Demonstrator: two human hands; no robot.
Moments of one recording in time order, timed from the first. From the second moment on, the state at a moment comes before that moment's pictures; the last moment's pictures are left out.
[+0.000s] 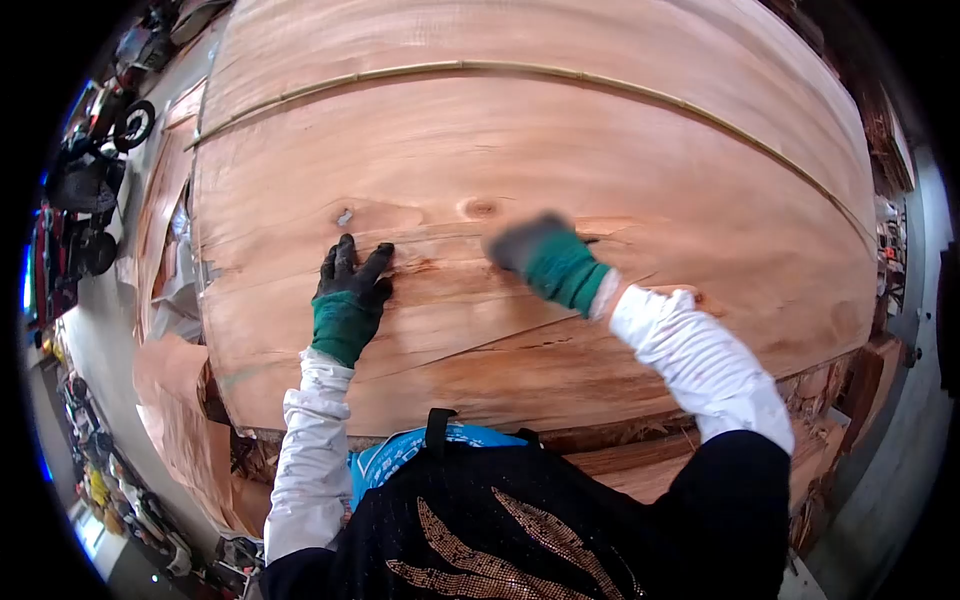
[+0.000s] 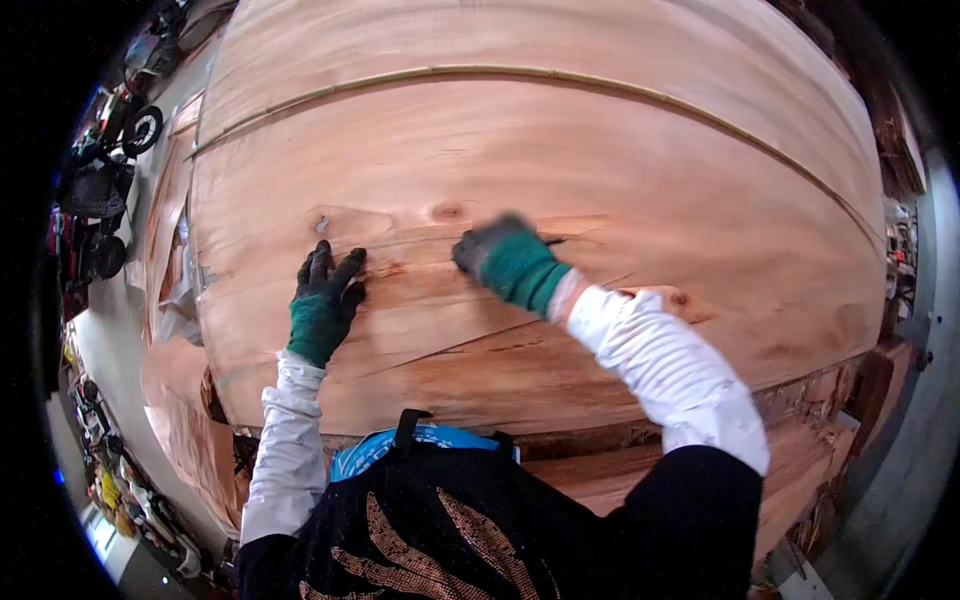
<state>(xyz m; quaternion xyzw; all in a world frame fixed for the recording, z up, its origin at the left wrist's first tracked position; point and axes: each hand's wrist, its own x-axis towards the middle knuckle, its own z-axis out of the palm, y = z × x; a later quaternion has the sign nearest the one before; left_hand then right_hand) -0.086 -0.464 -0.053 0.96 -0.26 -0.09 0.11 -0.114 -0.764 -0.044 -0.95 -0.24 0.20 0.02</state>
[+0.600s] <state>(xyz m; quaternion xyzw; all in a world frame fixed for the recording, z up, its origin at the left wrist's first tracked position) -0.086 -0.457 -0.068 0.96 -0.24 -0.10 0.09 -0.048 -0.714 -0.036 -0.95 -0.27 -0.03 0.16</state>
